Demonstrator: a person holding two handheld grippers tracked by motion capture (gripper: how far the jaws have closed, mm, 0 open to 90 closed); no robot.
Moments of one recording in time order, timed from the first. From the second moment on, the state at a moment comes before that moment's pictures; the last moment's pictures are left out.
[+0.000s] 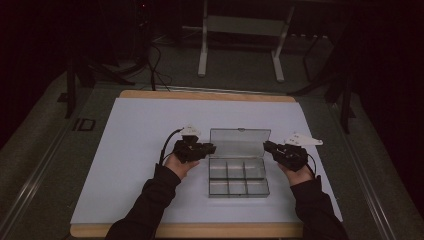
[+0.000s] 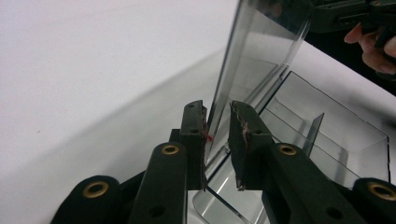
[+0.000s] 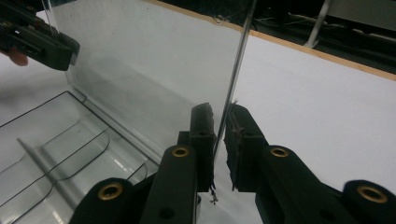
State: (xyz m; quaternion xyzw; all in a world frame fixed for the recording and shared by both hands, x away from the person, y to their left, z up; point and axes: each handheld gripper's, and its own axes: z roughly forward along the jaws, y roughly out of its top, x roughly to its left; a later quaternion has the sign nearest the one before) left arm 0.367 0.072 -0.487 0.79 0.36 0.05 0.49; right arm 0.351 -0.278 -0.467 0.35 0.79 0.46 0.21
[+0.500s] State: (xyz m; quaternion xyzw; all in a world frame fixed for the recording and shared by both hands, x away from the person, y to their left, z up) left arm 0.347 0.078 -0.486 0.80 0.35 0.07 0.49; right arm 0.334 -0.284 -0.473 0.34 0.79 0.47 0.20
